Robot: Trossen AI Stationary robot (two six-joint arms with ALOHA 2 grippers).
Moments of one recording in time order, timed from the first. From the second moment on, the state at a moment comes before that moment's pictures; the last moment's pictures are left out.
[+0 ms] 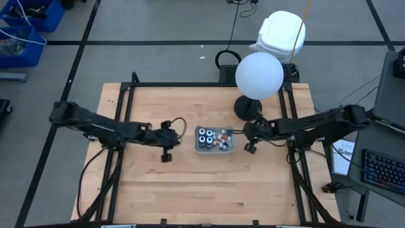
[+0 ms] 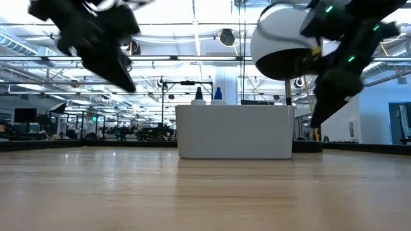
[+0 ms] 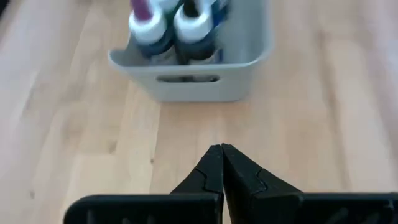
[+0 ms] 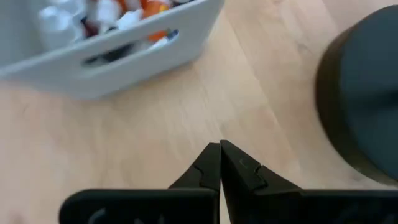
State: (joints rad) left arm -0.15 1.25 0.69 -0.27 -0.20 -0.10; right arm 0.02 1.19 0.58 -0.49 0.26 0.37
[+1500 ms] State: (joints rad) left arm -0.22 0.18 0.23 -0.04 -0.06 0.31; right arm 0.32 0.01 0.30 -0.35 0.19 0.12
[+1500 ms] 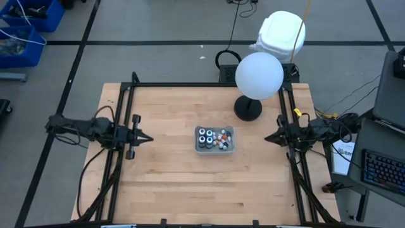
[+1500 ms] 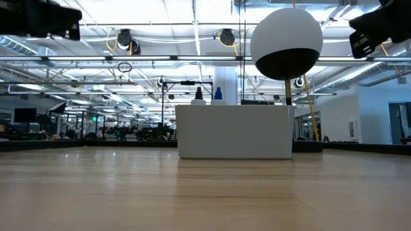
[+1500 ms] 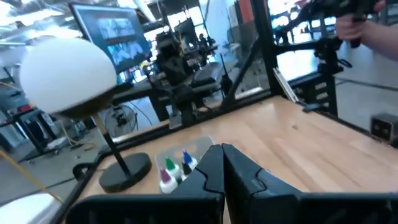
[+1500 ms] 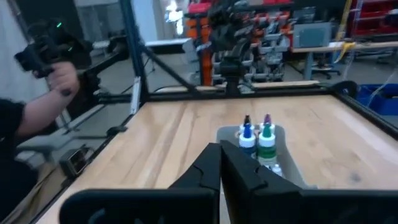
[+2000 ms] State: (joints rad) left arm -0.17 0.01 0.06 0.02 -0.07 0.29; right arm 0.30 0.01 0.09 -0.09 0.24 0.08
